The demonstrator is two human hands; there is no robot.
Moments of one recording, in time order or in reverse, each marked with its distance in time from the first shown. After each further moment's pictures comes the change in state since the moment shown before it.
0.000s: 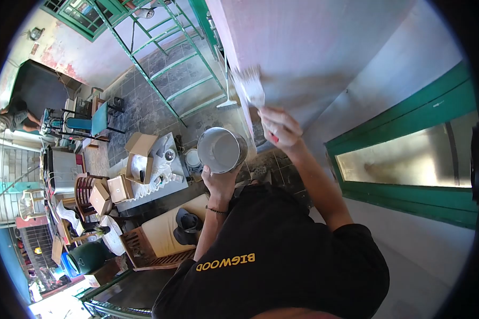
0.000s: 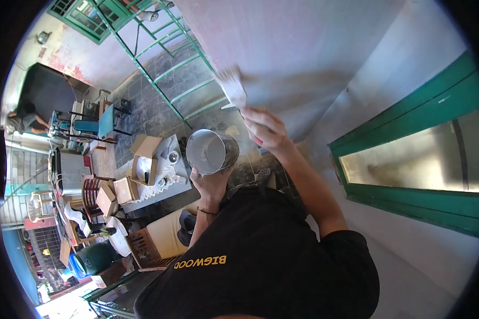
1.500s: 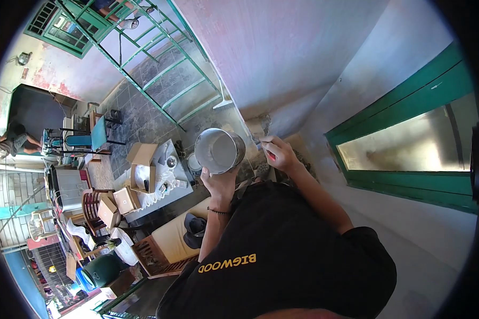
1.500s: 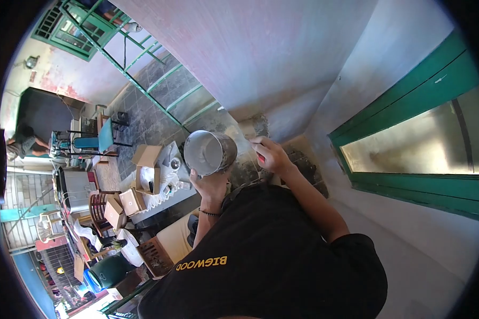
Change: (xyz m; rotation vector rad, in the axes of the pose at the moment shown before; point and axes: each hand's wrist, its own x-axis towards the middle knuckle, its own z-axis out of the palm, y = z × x) left_hand 0.016 -0.002 0.002 0.020 0.022 -0.048; right_hand -0.107 -0.048 -0.033 0.021 -0.431 0.586
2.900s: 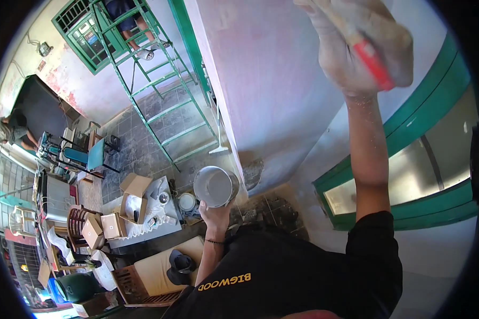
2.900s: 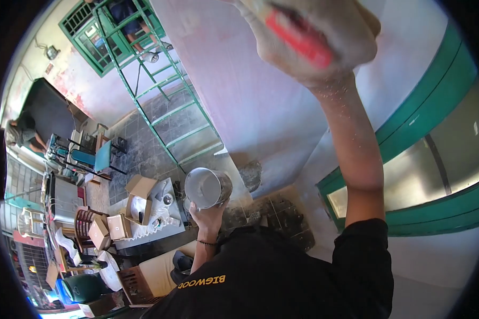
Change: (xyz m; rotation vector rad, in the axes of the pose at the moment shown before) left_hand 0.003 -0.006 -0.004 -0.049 -0.046 0.099; right_hand 0.361 -0.199 -0.235 -0.108 0.550 -1.319
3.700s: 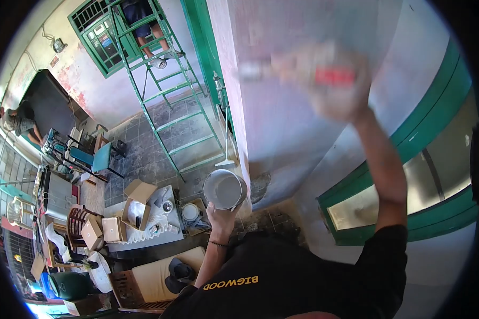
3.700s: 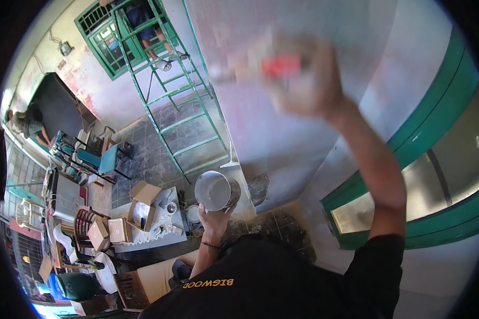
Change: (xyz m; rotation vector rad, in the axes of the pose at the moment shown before) left_hand 0.016 0.005 -0.006 -0.098 -0.042 -0.037; right_hand -0.028 -0.022 -0.011 0.176 -0.361 0.428
